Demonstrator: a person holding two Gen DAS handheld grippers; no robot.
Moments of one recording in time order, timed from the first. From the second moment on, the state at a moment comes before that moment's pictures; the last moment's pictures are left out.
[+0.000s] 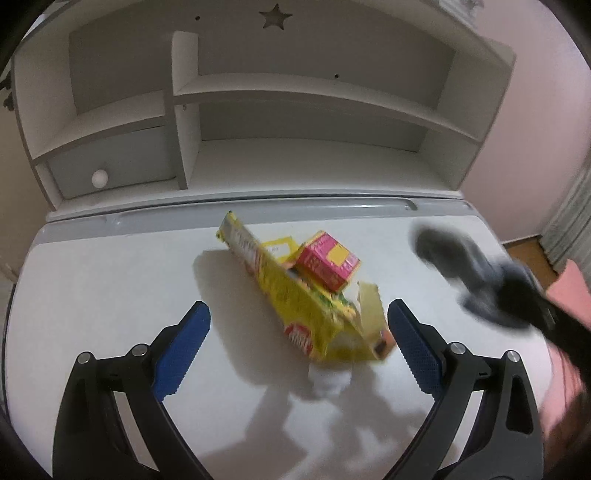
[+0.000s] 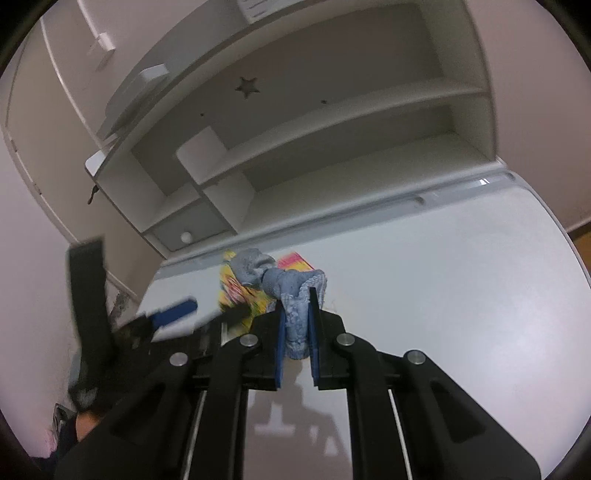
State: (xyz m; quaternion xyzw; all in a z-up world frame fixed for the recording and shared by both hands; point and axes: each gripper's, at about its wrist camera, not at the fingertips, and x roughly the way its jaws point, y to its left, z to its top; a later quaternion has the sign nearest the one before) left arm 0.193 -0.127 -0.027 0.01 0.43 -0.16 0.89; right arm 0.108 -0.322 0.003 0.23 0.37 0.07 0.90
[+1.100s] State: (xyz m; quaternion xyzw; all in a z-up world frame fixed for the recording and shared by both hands) left arm 0.054 -0.308 0.012 0.13 0.34 -0.36 0.86; right arm -0.158 -0.556 -0.035 0.27 0.33 -0.28 0.86
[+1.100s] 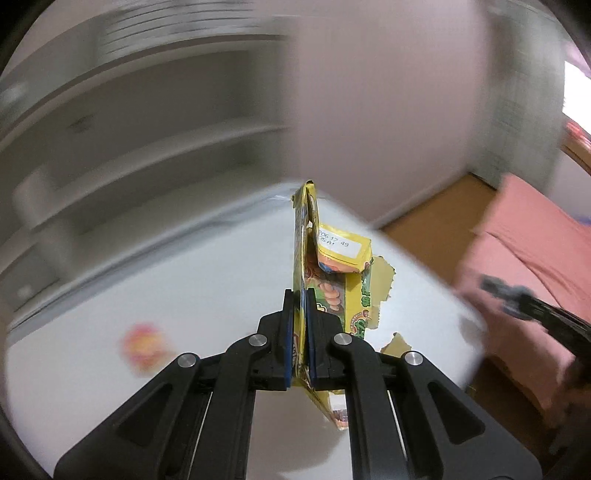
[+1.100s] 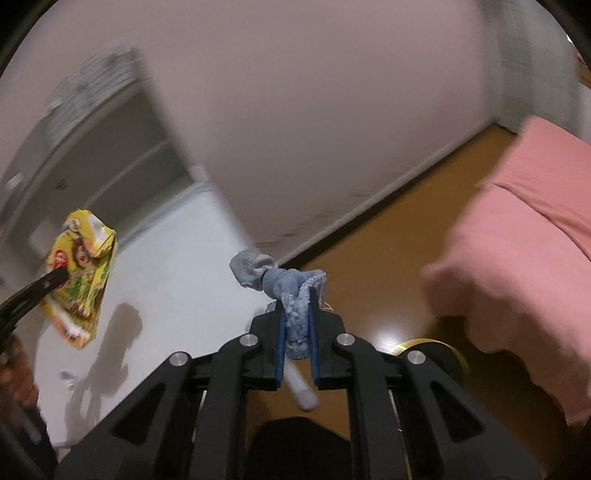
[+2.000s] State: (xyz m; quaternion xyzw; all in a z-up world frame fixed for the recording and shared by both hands) left arm -0.123 -0.563 -0.167 0.26 0.42 -0.53 0.69; right arm -0.303 -0.675 -0.215 0.38 0.43 -0.41 0.71
